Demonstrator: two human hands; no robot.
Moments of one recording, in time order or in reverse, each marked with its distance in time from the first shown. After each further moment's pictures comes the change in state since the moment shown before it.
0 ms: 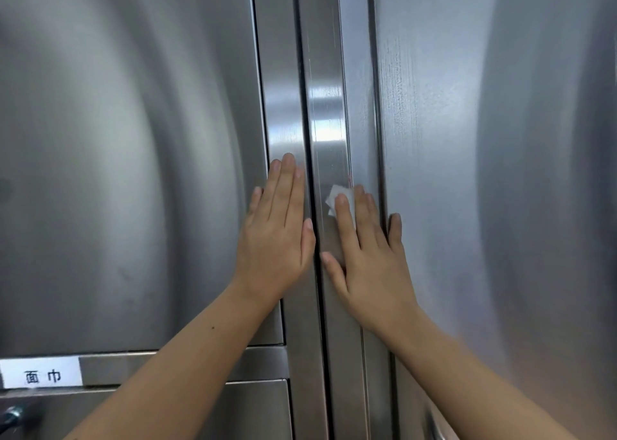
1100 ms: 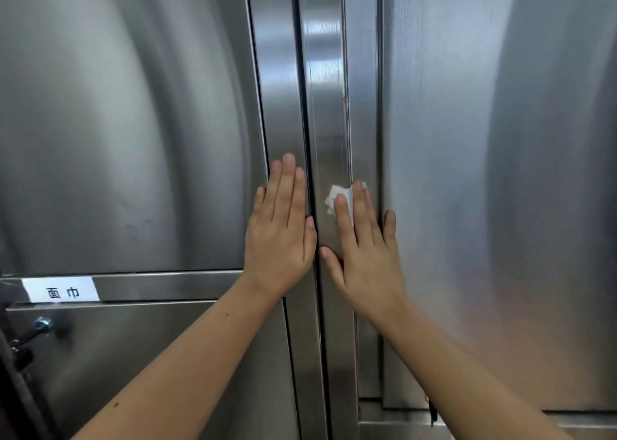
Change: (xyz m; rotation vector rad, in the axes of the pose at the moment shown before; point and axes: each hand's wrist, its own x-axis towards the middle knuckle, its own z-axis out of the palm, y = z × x) left_hand -0.077 0.028 0.010 -0.052 -0.078 -0.051; right_hand -0.076 0.000 0.030 0.019 -0.029 0.006
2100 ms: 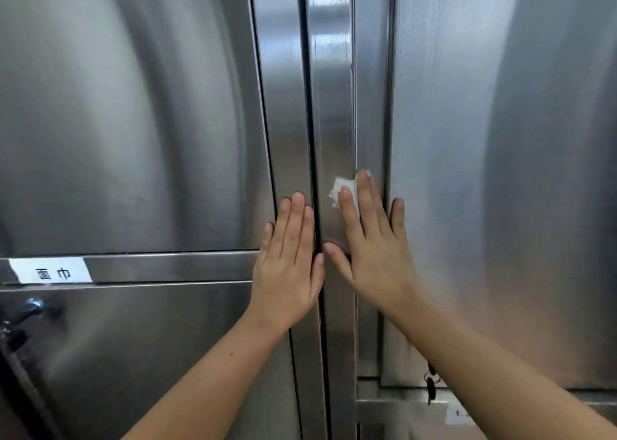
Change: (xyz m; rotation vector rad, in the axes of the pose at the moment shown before) left_hand -0.071 0.013 0.015 -0.009 -0.095 0.000; right_hand -0.011 0.010 0.005 -0.081 -0.004 -0.105
